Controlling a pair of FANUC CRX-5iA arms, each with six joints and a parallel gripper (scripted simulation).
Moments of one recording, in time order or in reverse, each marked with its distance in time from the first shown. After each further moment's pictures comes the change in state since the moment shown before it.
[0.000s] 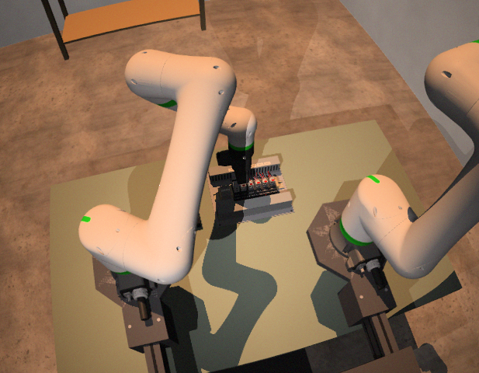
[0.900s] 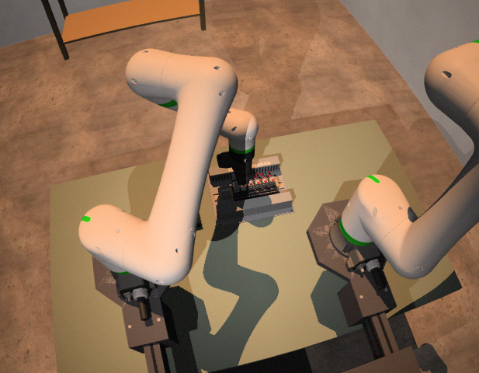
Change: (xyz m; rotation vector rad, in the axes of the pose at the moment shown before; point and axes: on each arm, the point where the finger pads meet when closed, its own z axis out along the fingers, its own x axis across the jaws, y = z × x) left arm -0.002 0.000 0.000 0.000 0.046 0.001; right arm 0.000 0.000 0.000 0.000 0.000 0.000
